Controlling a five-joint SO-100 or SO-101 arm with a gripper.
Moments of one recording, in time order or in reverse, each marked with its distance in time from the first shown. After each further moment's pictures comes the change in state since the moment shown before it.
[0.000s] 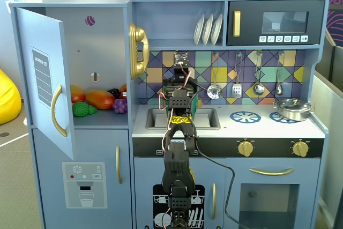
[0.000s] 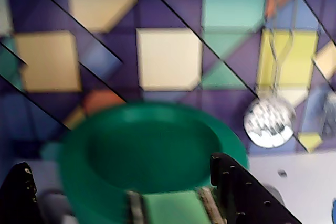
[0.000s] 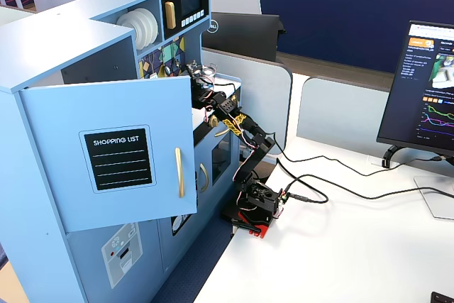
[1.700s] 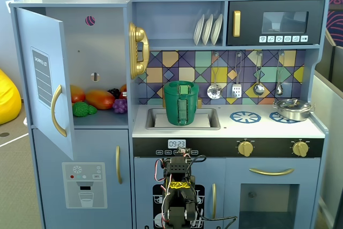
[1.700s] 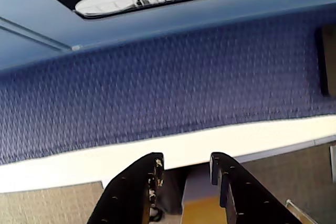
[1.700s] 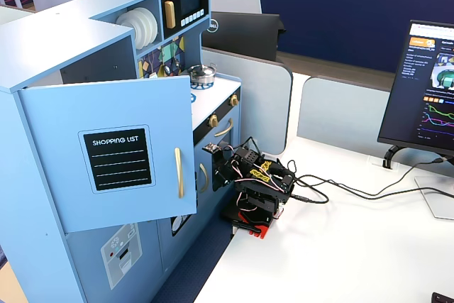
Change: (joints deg) arm -2.5 62.8 87.2 46.0 9.9
